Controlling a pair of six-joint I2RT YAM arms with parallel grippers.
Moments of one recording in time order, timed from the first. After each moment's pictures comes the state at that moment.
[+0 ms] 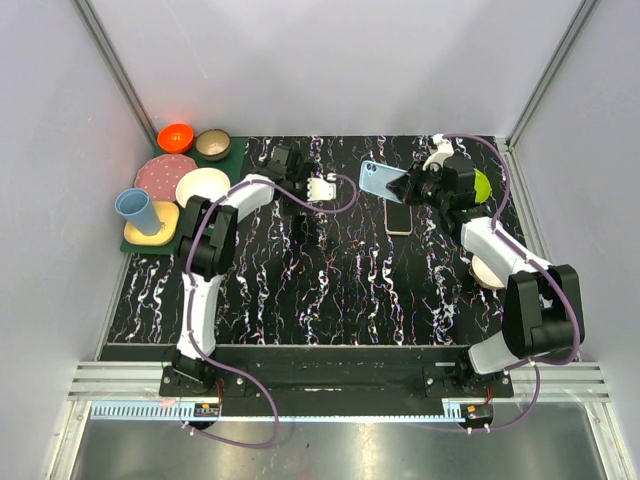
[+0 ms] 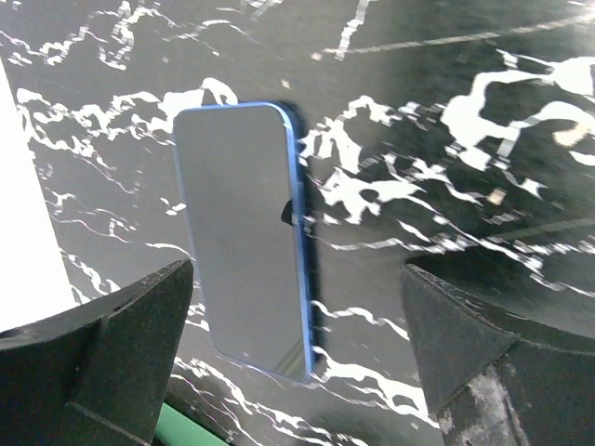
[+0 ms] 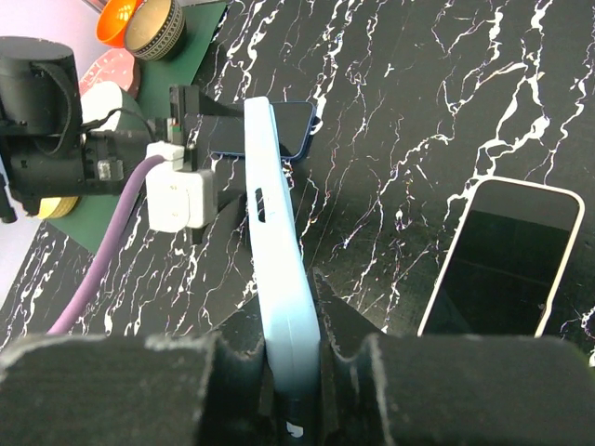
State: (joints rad) left arm -0.37 2.24 1.72 -0.37 0.27 1.24; right arm 0.19 1.50 0.99 0.20 -0.39 0.40
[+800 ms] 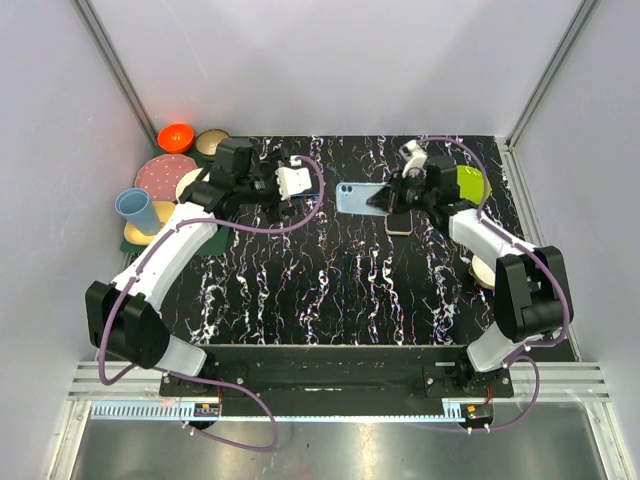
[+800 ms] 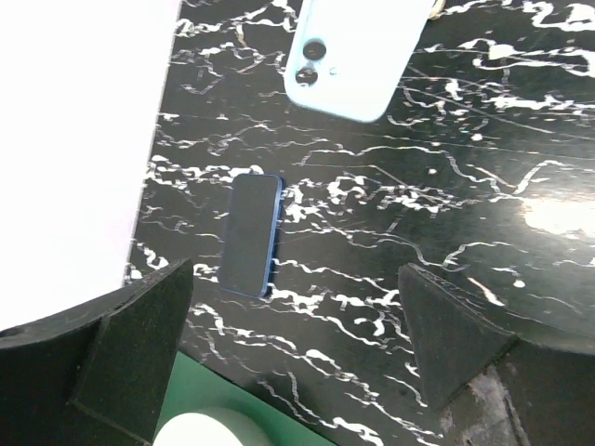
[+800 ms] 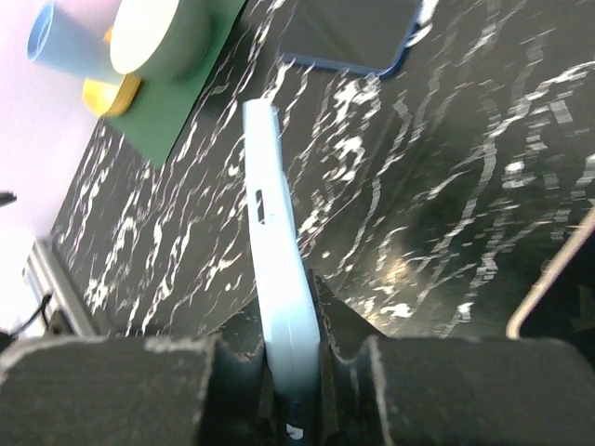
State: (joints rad) left arm -0.37 1.45 1.33 -0.47 0.53 0.94; right arm 0.22 1.60 1.04 0.13 -0.60 0.39
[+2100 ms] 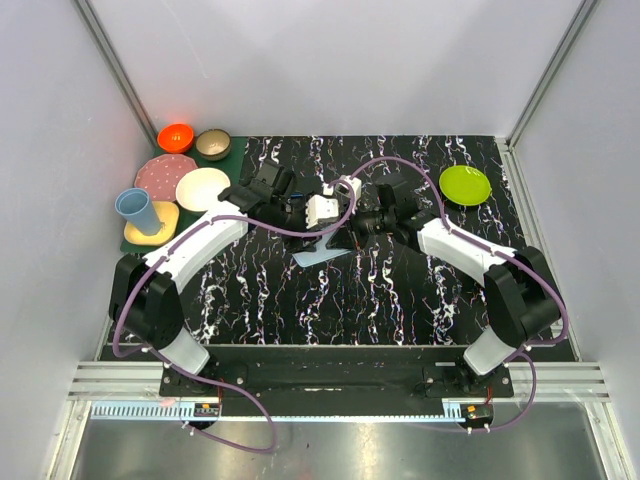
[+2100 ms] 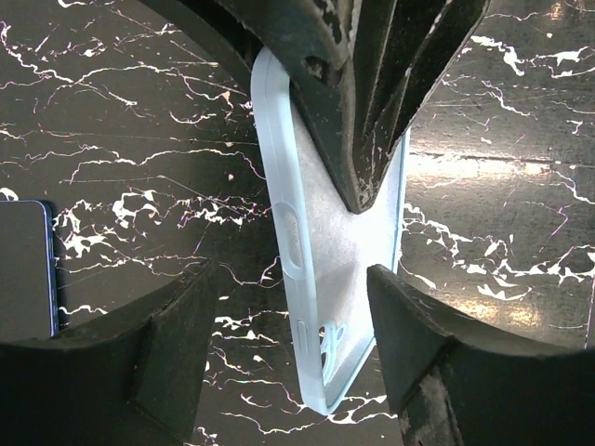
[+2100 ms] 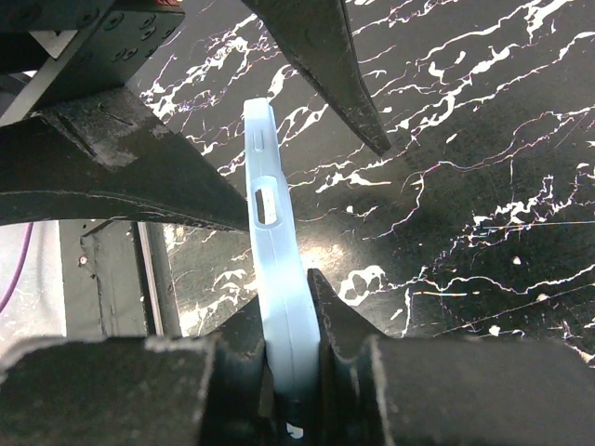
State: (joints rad) left arm -0.53 1.59 1.33 -0.70 0.60 0.83; right arm 0.53 1.62 1.07 -0.05 -0.81 -0.01
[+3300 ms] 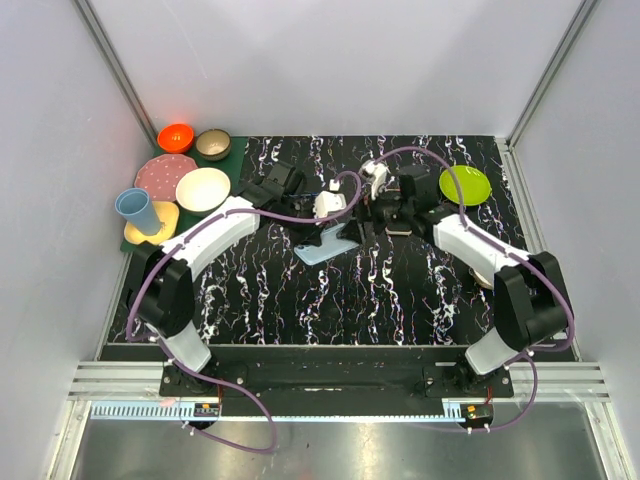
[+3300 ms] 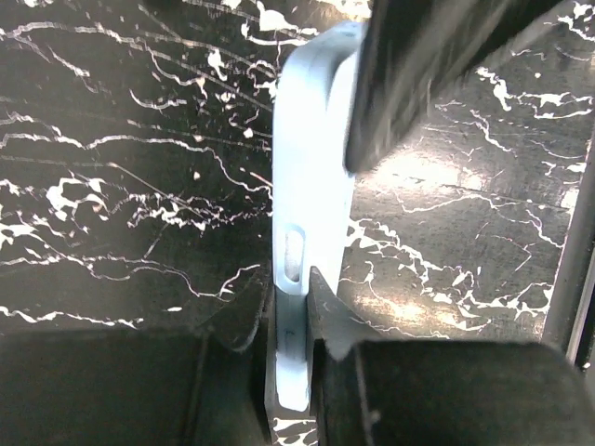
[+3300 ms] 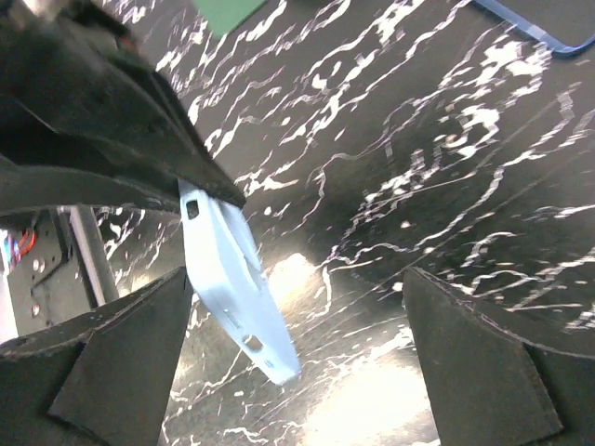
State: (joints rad) left arm -0.55 1.68 1.38 -0.70 0.60 0.68; right arm 0.44 1.59 1.07 -0.07 -0.72 0.01
